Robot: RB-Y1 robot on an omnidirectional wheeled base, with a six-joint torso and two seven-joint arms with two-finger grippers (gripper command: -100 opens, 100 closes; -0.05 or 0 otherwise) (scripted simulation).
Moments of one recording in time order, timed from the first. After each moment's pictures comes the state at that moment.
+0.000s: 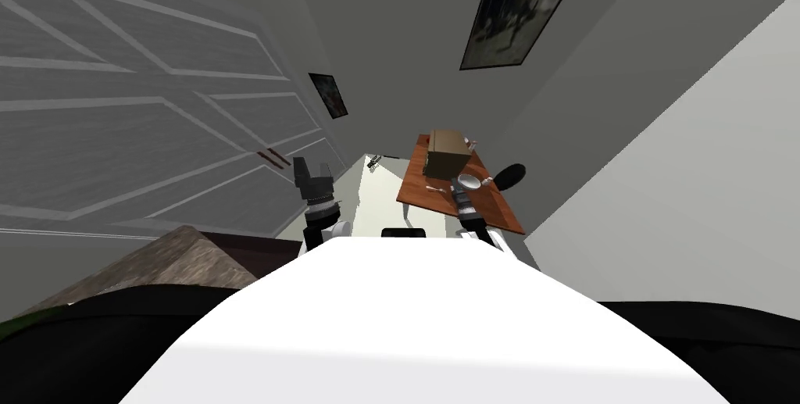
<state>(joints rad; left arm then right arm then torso) 0.54 0.04 0.06 -2.27 0.08 -0.62 -0.14 0.55 -0.30 0.03 -2.00 0.12 -0.32 0.04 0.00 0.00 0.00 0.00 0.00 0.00</state>
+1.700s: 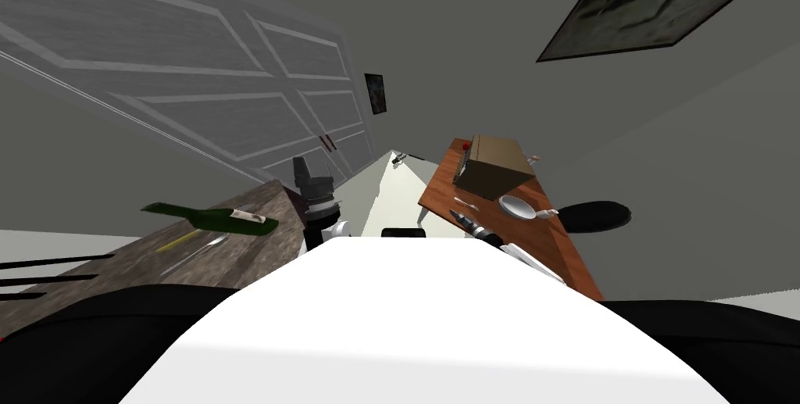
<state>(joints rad) 0.54 0.04 0.06 -2.27 0.08 -0.62 -0.14 0.58 -0.77 0.18 -1.62 0.31 -0.27 0.13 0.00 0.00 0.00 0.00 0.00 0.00</state>
